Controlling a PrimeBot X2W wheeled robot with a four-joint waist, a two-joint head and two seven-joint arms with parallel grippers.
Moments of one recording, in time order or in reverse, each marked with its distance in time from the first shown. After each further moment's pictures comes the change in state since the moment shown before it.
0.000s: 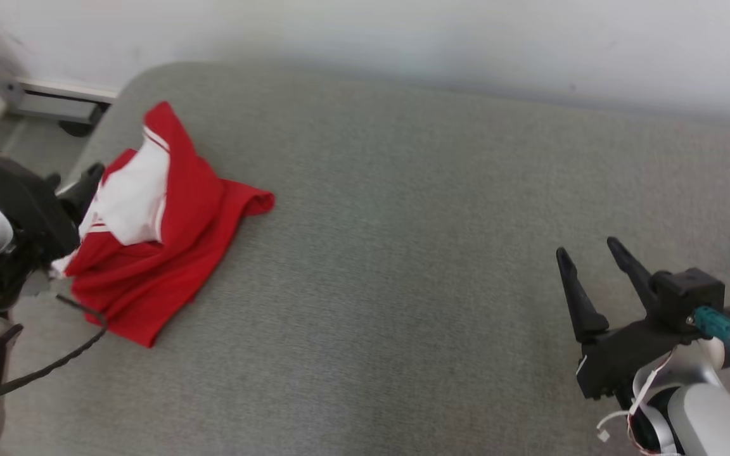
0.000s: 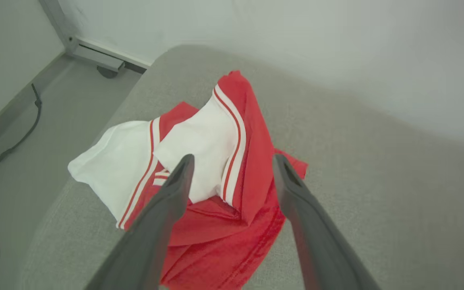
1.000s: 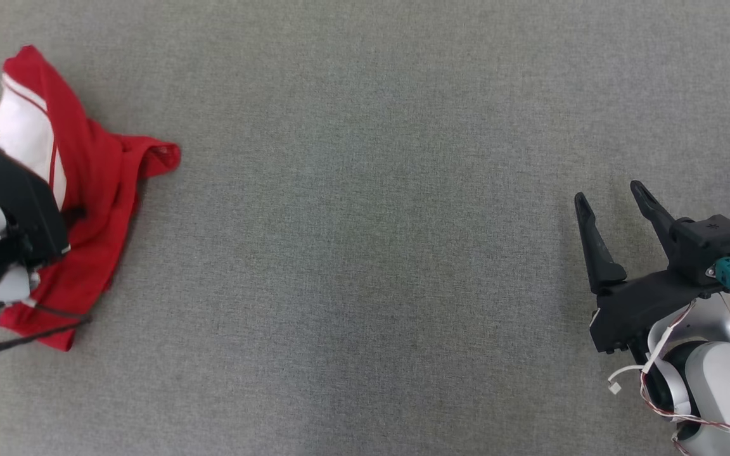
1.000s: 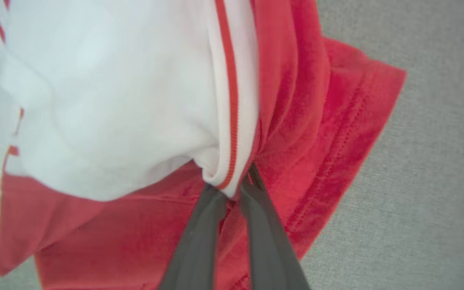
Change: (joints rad) left arm -0.147 0.063 -0.213 0.248 -0.106 0.000 0.230; right arm -0.100 -0.019 -0.028 -0.071 -0.059 -0.025 0.088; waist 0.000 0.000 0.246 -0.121
